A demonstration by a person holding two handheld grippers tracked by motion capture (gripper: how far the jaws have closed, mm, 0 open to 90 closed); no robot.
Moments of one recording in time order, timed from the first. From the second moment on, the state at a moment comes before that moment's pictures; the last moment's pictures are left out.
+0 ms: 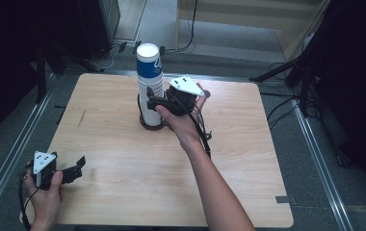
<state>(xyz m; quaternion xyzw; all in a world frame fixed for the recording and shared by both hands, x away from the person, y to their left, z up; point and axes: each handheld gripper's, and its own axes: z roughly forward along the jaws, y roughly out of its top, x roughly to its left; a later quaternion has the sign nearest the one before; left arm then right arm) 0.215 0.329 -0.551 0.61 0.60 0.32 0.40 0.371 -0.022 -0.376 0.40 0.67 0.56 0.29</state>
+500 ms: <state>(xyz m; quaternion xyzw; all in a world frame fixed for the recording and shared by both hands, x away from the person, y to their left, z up) 0.215 0.329 -0.551 0.62 0.60 0.31 0.40 0.396 0.013 -0.372 0.40 0.66 0.55 0.30</state>
